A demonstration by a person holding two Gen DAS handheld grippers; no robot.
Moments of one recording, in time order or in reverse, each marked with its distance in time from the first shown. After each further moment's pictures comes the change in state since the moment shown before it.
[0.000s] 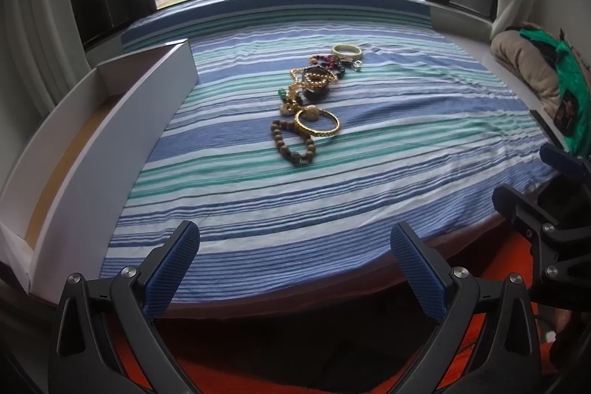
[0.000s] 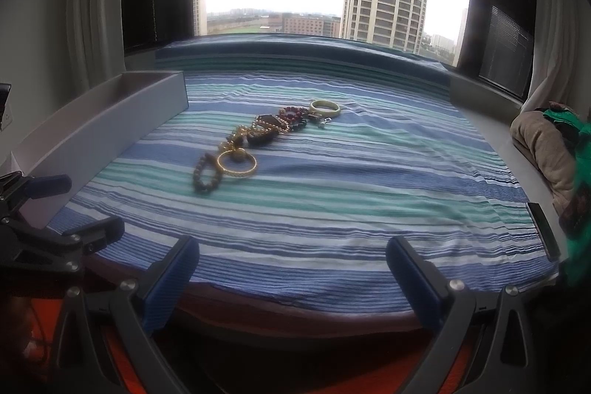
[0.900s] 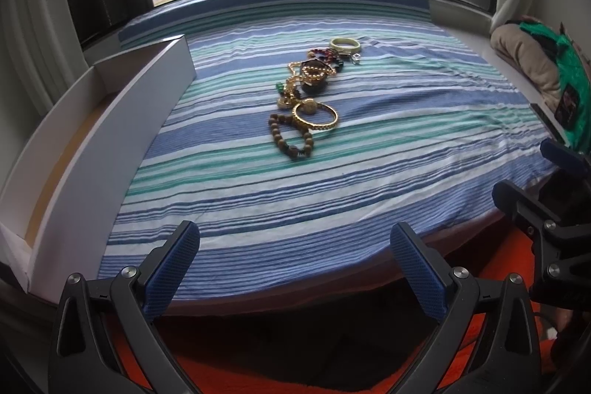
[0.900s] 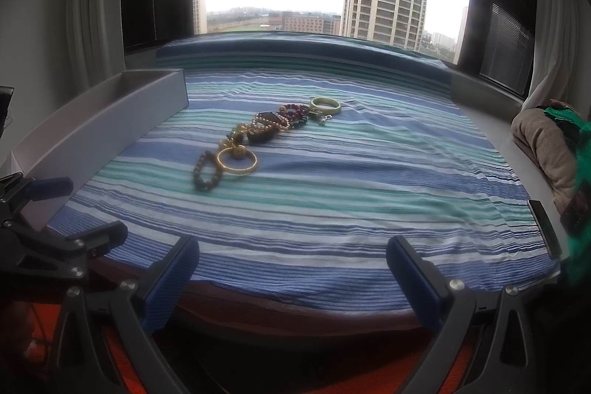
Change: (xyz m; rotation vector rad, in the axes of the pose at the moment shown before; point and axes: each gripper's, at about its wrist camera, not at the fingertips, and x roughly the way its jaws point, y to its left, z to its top) left arm 0.004 -0.005 -0.001 0.011 0.021 0.002; right arm 0.001 0.000 -0.001 0.003 0.005 0.002
